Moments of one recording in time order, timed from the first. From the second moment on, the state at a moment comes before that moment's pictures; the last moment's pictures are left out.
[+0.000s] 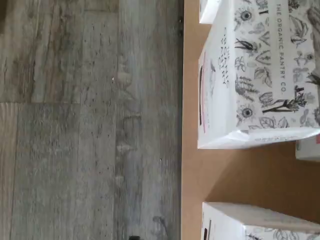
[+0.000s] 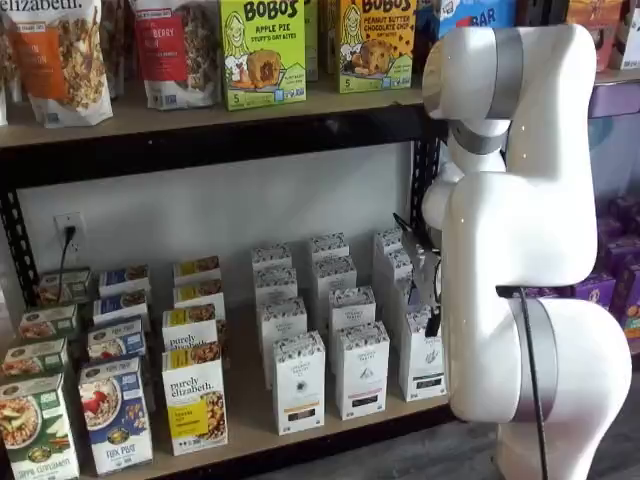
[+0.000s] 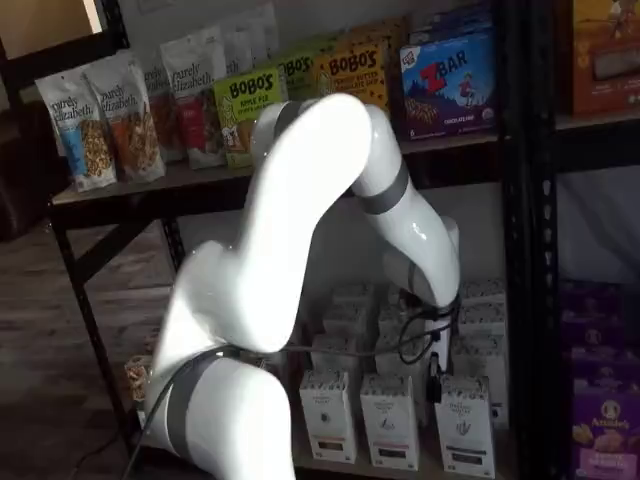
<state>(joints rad) -0.31 0.78 -1.27 0.29 0.52 -2.12</state>
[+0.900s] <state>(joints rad) -0.29 0.90 -1.50 0.10 0.68 -1.94</state>
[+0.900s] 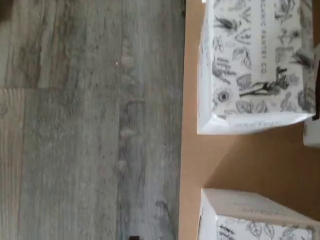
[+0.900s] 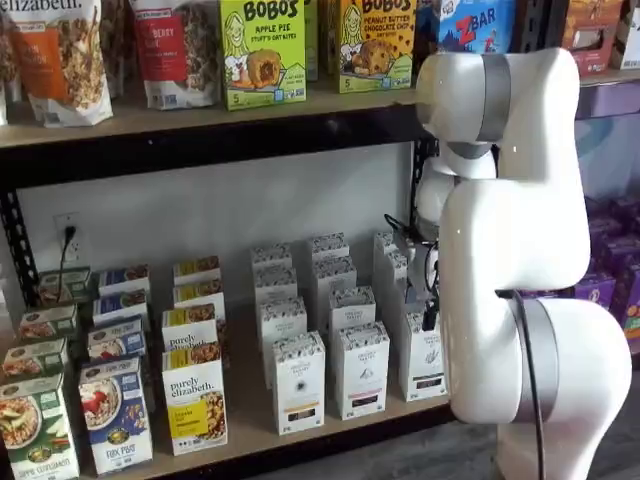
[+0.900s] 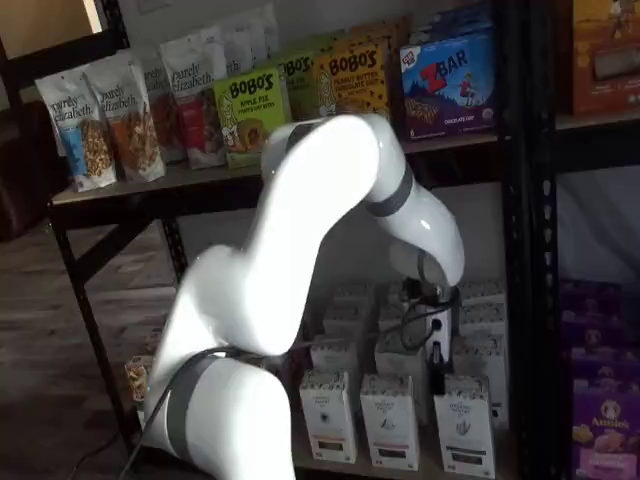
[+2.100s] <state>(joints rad) -0.28 1.12 -1.70 0.00 0.64 -1.85</state>
